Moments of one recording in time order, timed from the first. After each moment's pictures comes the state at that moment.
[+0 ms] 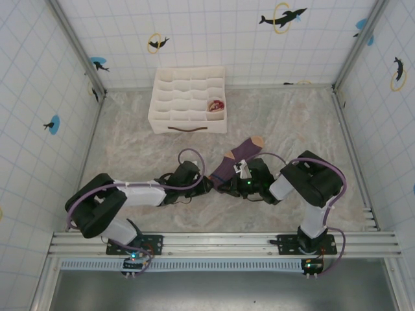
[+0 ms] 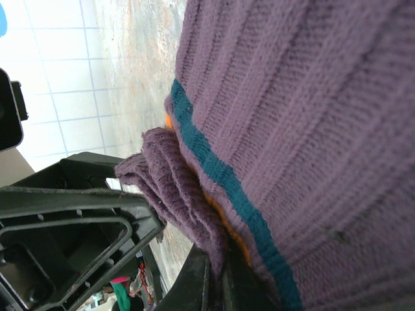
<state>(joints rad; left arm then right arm) -0.84 1.49 0.49 0.20 0.17 -0.96 0.68 1.84 0.40 0.83 -0.69 1.13</state>
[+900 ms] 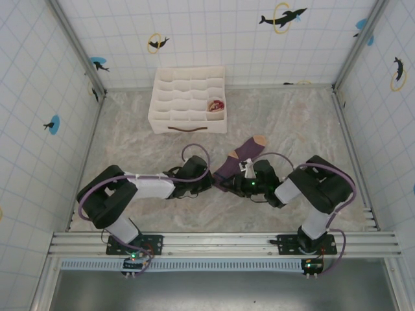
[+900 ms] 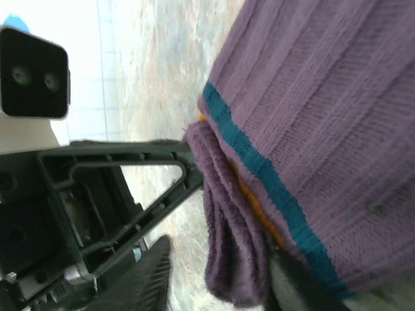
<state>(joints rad) -0.85 1.61 0.63 0.10 0.12 -1.06 0.67 1.72 0.33 0.85 -0.61 1.09</state>
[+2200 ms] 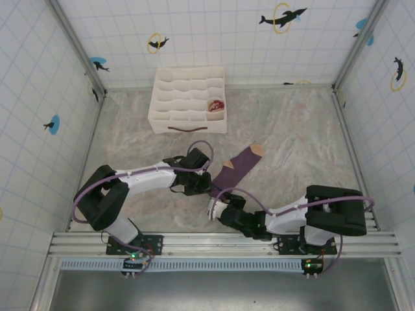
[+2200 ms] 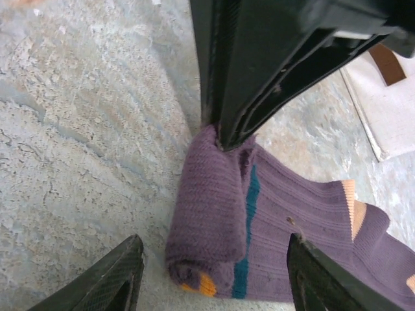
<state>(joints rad) -0.82 1.58 0.83 -0.44 0.30 -0.85 1.44 1.56 0.38 0.45 0.68 -0.32</state>
